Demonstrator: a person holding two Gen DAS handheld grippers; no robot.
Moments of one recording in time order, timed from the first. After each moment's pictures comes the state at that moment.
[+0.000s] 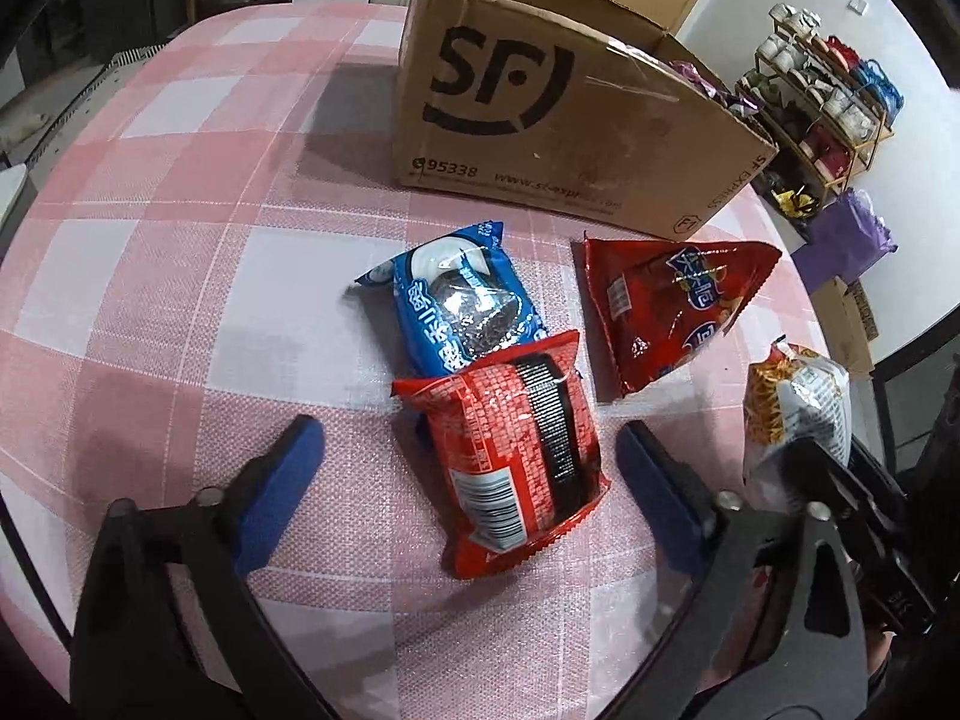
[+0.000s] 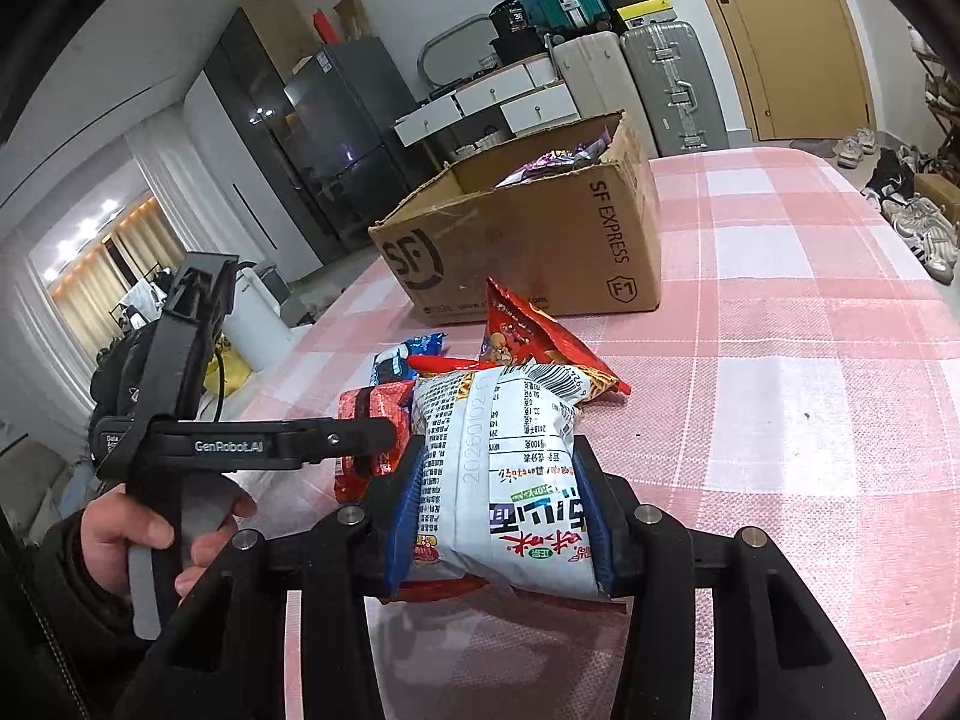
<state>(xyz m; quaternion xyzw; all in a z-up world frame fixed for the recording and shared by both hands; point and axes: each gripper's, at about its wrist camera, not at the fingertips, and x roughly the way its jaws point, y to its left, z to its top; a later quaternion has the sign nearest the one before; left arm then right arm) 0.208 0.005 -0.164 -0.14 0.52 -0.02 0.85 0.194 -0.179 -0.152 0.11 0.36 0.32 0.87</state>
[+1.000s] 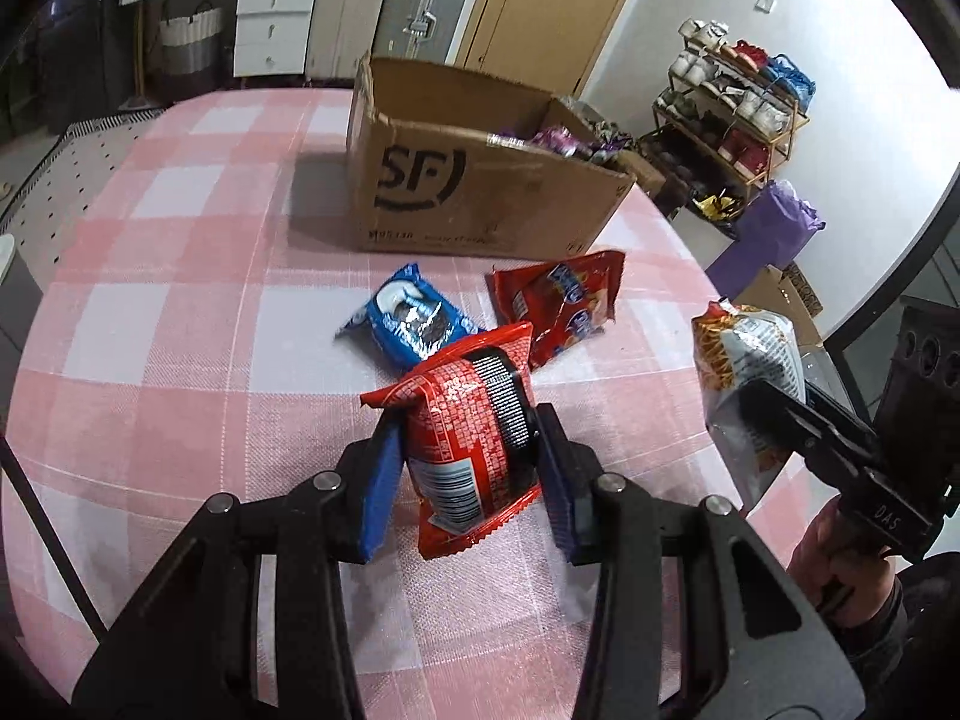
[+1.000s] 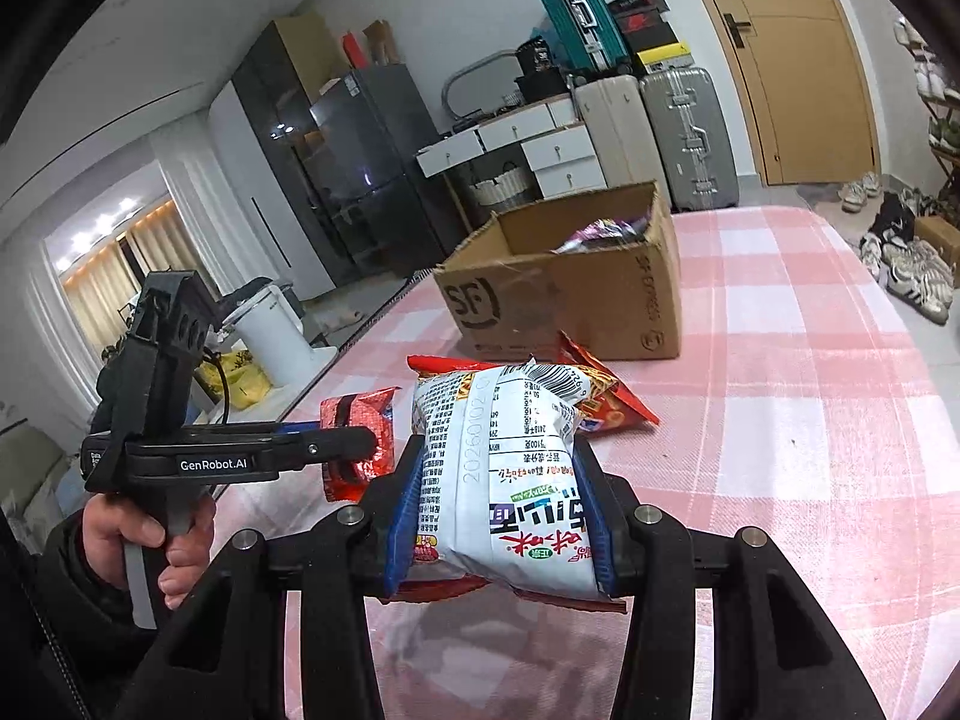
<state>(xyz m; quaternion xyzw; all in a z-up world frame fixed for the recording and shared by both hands) 0.136 0.019 -0.100 -0.12 0.44 -0.10 0.88 0.150 -0.175 -0.108 0.10 0.31 0.33 0.89</state>
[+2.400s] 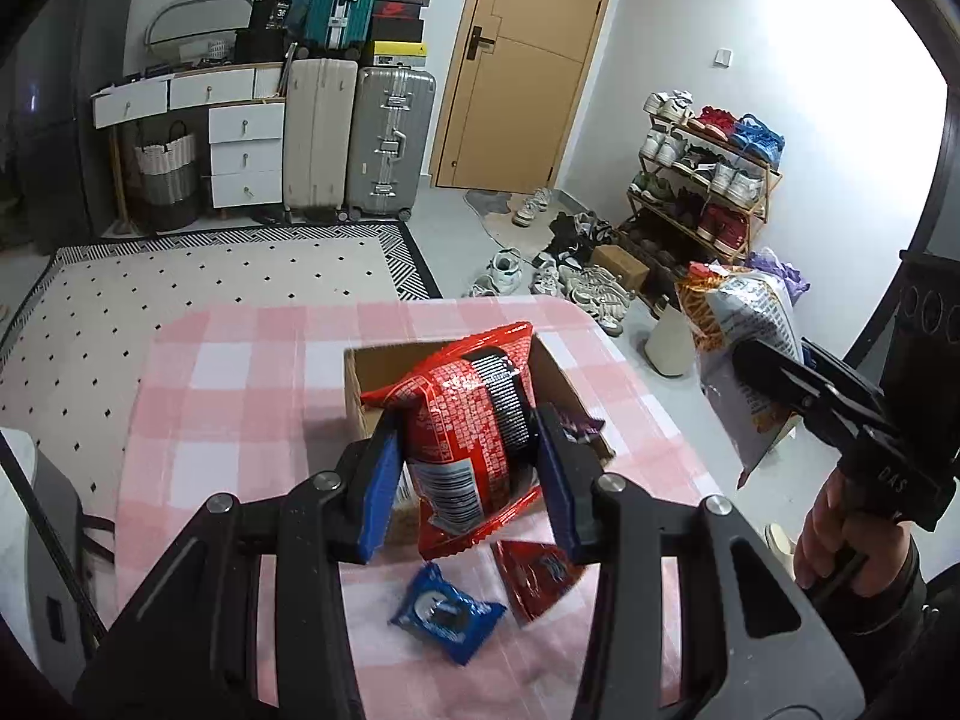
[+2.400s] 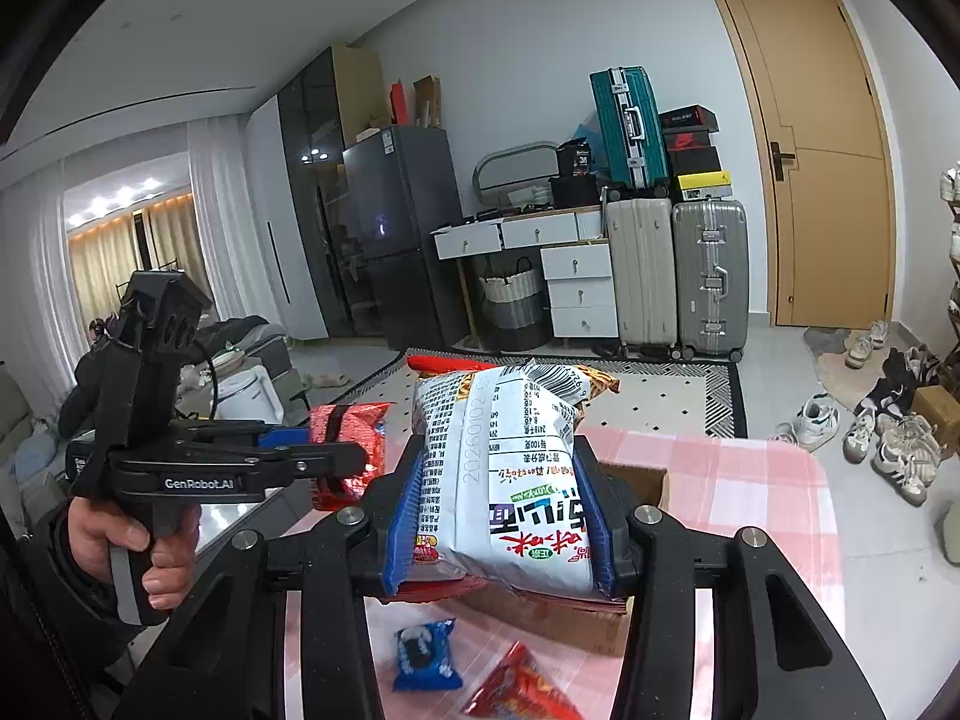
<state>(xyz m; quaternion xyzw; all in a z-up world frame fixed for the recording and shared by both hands) 0.253 0.054 0.088 -0.08 0.34 -0.11 0.93 0.255 -0.152 0.061 0.03 0.20 0.33 0.92</state>
